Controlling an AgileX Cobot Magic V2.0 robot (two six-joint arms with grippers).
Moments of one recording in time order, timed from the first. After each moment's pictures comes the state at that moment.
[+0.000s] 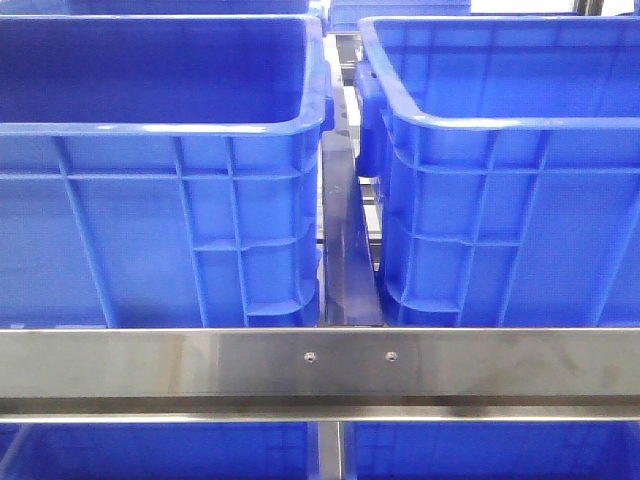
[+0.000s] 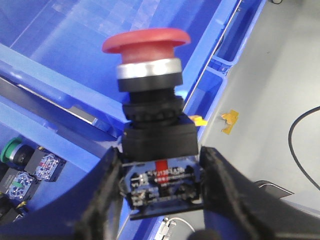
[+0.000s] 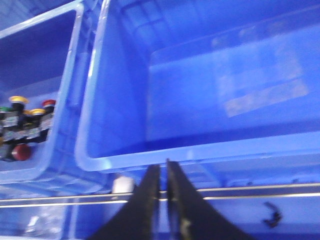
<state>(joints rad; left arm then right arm) -0.87 1.40 -1.42 -0.12 0.86 0.25 0.06 0.56 -0.74 0.34 0.73 0.13</state>
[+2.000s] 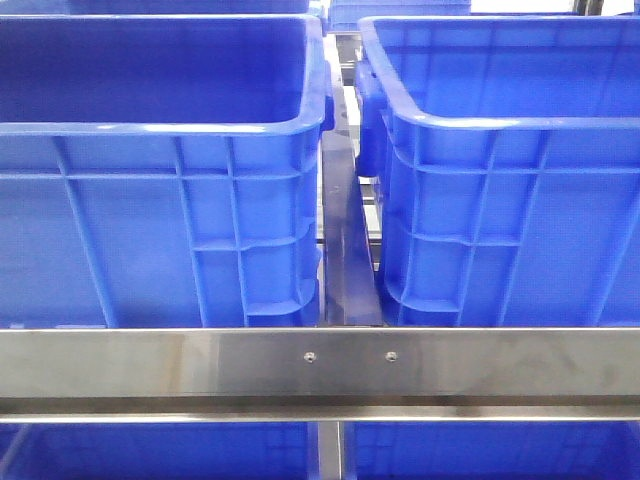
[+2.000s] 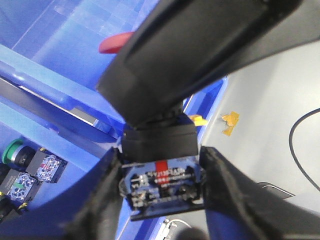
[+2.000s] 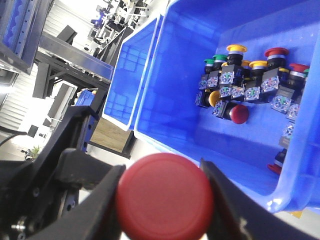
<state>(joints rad) -0.87 1.40 -1.42 -0.12 0.86 0.25 0.24 1.20 -0.86 1.58 0.82 -0.78</state>
